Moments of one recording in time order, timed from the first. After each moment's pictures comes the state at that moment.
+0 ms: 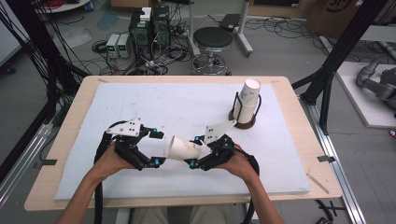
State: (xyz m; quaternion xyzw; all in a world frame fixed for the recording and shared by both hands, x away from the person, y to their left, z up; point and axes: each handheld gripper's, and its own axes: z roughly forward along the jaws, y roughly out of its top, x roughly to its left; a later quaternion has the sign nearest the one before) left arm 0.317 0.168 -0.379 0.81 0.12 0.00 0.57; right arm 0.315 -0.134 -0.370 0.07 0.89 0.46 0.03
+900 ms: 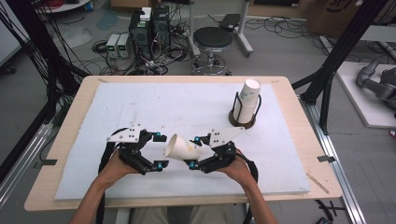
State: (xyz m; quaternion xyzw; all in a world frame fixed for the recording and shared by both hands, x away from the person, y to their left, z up) left arm 0.314 0.164 -0.405 0.77 0.11 -0.01 0.63; right arm 0.306 -0.141 -0.381 0.07 0.85 0.53 0.05
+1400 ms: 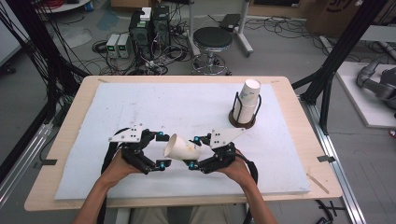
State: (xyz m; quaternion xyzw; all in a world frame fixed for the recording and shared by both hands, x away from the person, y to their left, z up) left arm 0.316 0.156 -0.406 0.76 0.11 -0.01 0.64; right arm 0.305 -0.140 -0.382 0.07 0.84 0.54 0.05
